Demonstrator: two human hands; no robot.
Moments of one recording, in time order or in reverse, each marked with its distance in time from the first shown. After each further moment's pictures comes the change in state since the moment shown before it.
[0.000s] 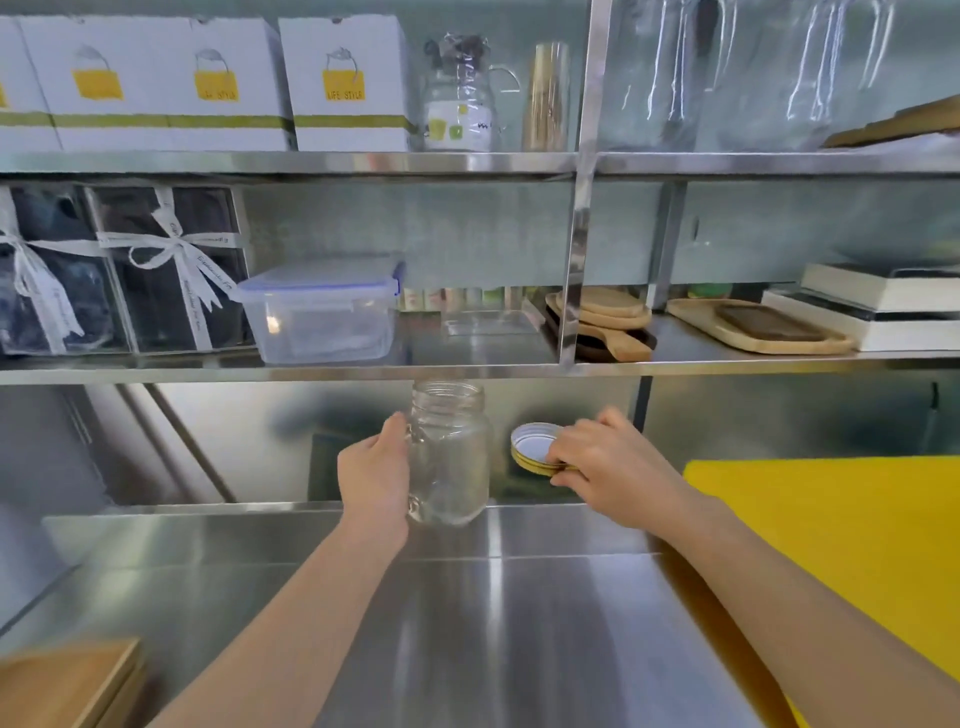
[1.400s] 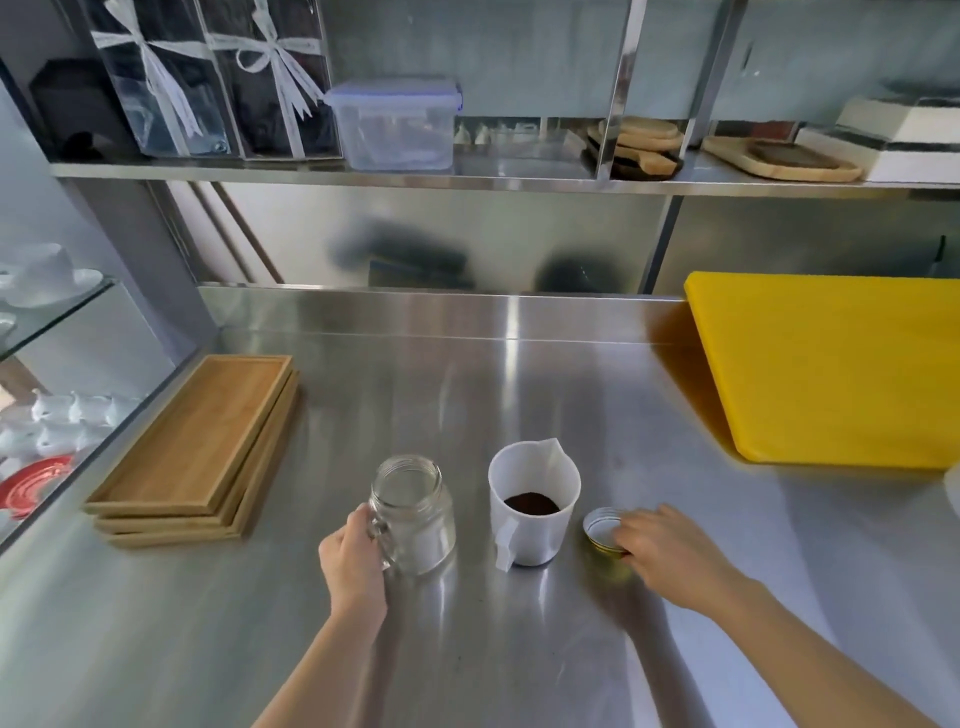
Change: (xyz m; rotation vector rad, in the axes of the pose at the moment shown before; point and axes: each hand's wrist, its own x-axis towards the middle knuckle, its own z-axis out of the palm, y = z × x) left_hand -0.221 -0.173 -0.254 0.043 0.258 -0.296; right_hand -0.290 -0.187 0.050 0.007 -0.561 0.085
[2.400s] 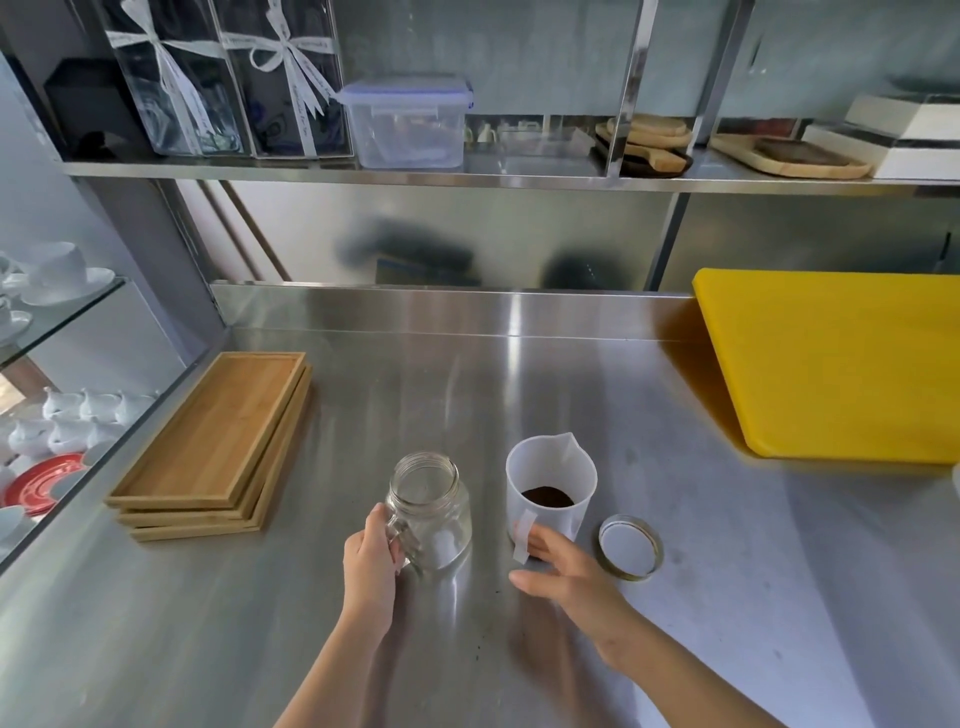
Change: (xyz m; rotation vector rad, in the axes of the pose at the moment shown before) left_hand 0.014 -0.017 -0.019 0.133 -0.249 0.048; right_hand 0.006 -0.122 -0.020 1.572 -0.076 0.342
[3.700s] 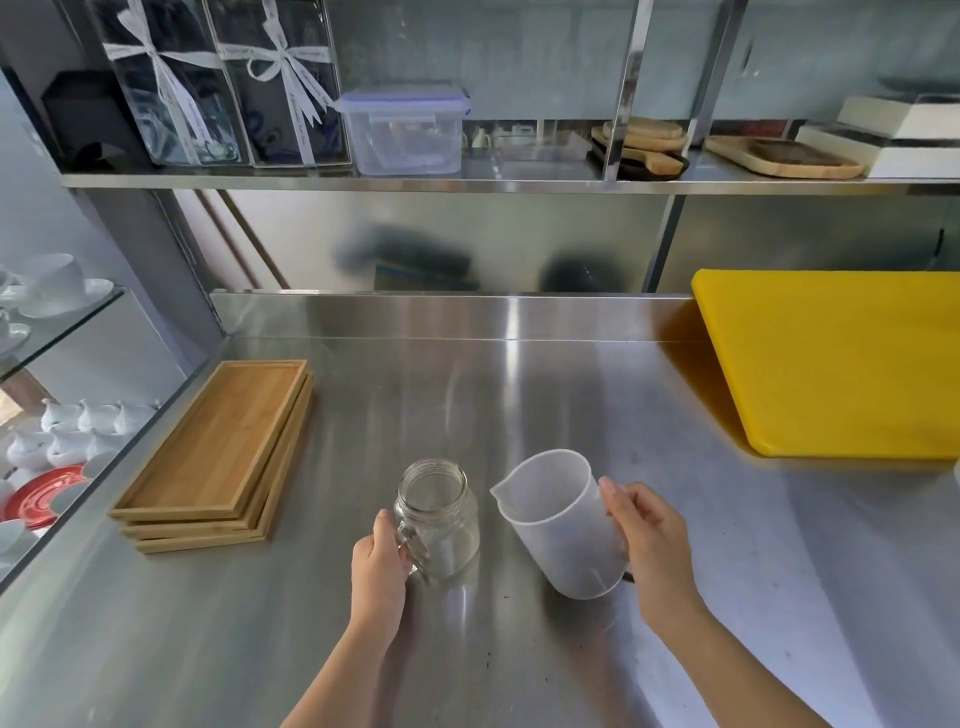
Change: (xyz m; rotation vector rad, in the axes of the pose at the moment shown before) left_hand 0.006 -0.005 -0.001 0.043 -0.014 0.011; right_hand -0.008 -0.026 -0.030 0.180 0.605 -0.279
